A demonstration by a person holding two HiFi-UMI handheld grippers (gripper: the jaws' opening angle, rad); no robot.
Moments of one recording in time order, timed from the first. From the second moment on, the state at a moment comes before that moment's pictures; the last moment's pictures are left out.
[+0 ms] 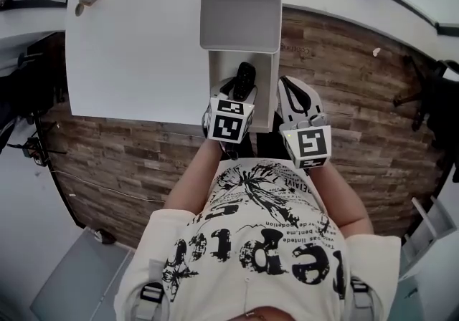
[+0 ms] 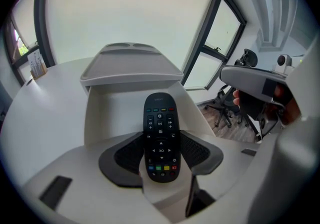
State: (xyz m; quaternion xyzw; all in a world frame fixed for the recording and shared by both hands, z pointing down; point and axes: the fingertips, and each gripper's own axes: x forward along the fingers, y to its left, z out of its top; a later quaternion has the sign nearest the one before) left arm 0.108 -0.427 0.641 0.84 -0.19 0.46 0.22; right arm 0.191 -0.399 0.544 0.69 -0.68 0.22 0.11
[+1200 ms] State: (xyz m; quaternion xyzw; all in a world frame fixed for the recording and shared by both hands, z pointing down) left arm 0.109 -0.452 0.514 0.93 -0.22 0.30 0.07; right arm 0.178 -0.406 0.489 0.73 -0.66 0.16 0.09
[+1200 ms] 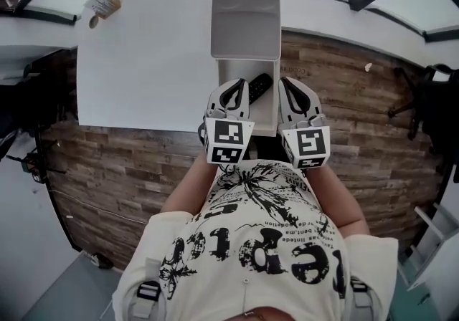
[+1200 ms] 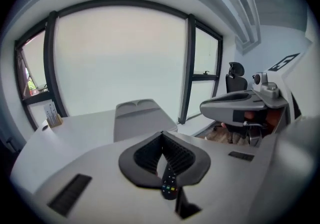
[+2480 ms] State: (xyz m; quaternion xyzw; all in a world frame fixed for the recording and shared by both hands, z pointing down) left arm -0.034 -0.467 0.322 0.98 -0.21 -0.06 -0.02; right arm 0.061 -0.388 0.363 0.81 -0.58 0.00 0.02
